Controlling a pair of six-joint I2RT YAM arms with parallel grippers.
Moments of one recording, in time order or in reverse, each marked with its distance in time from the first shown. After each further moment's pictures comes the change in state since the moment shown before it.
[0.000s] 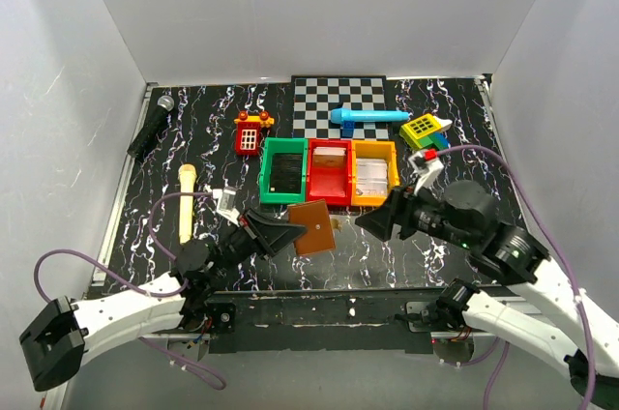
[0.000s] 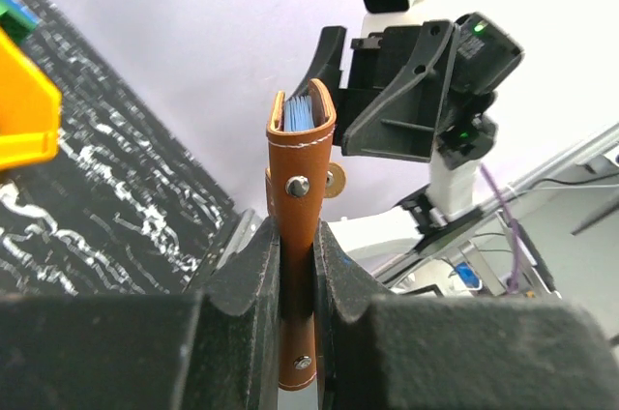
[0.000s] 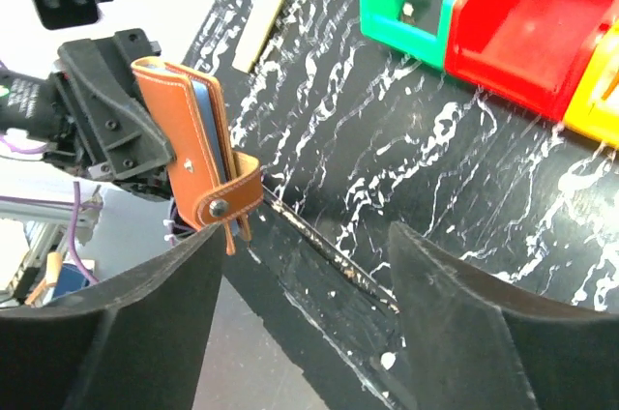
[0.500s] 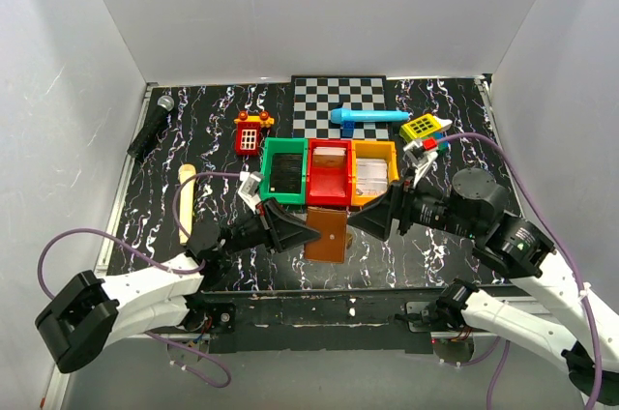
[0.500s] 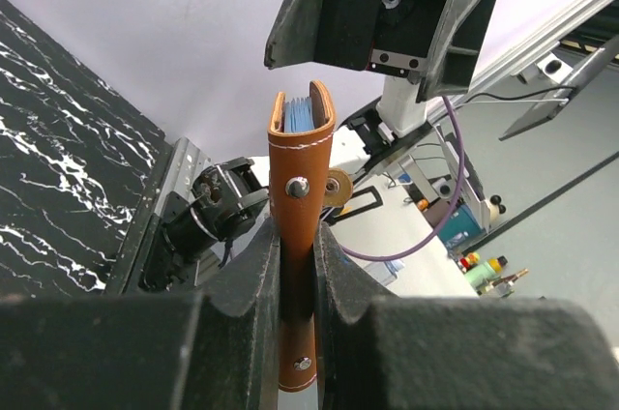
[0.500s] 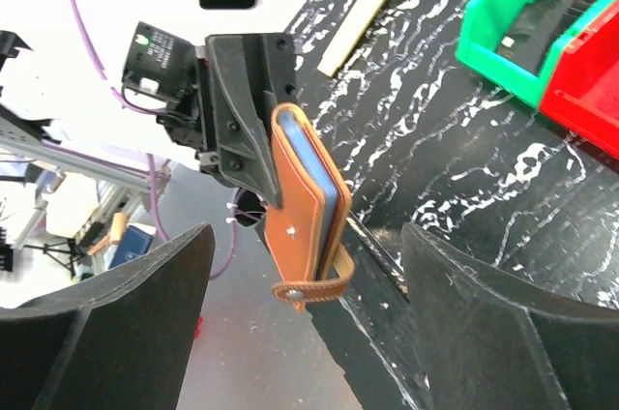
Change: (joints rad) left arm 0.136 0.285 0.121 0.212 0.422 -0.134; right arm -0.003 0.019 0.099 0.045 -0.158 -0.020
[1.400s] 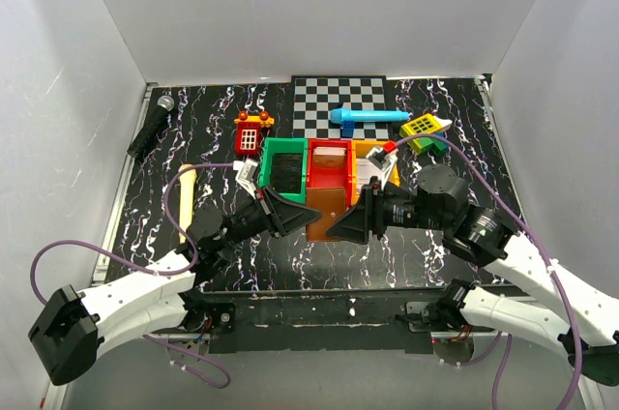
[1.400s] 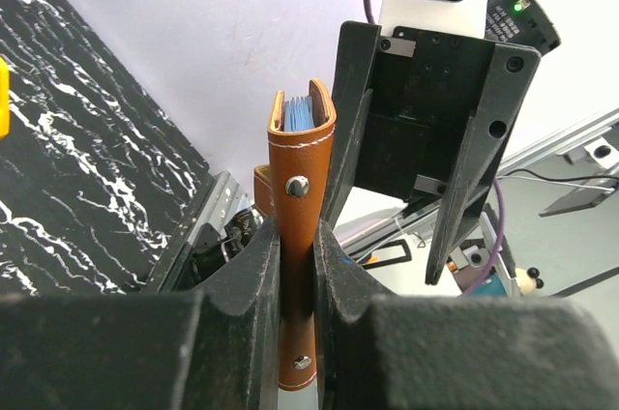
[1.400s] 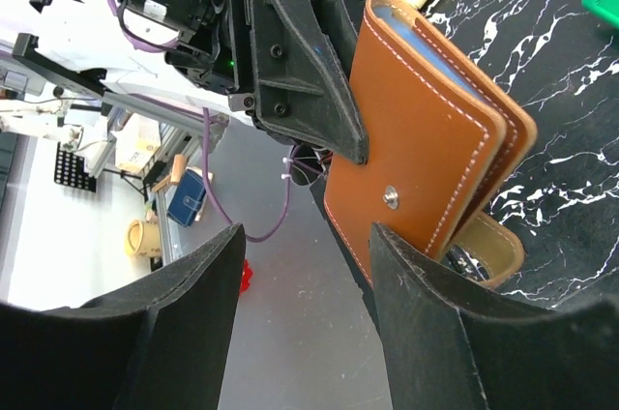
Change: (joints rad) left arm 0.000 -0.103 0.139 -0.369 -0.144 0.032; right arm 0.071 0.144 -0.056 0.186 -0.168 0.092
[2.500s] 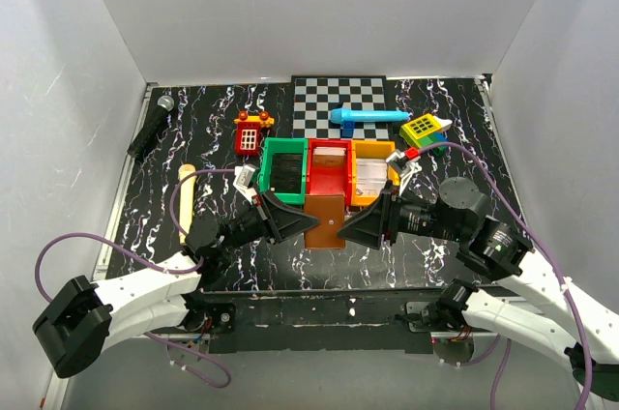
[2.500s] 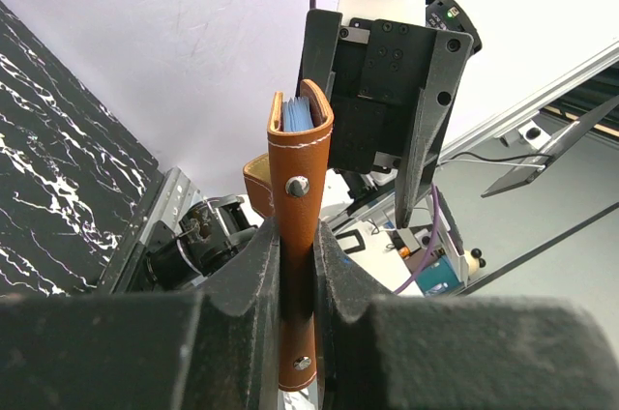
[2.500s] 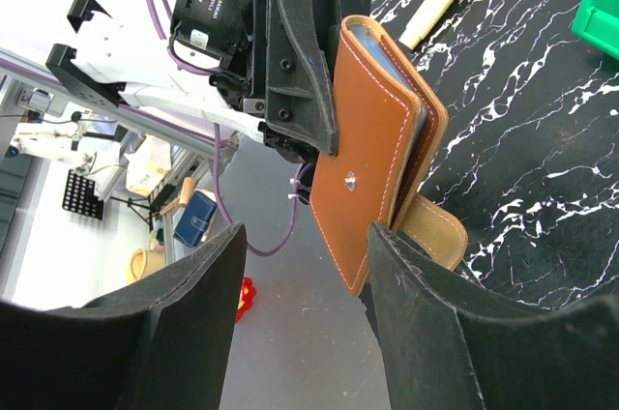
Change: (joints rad) left arm 0.003 0.066 -0.090 0.288 0.068 -0.122; right arm -0.026 -0.135 -0.084 0.044 0.032 0.031
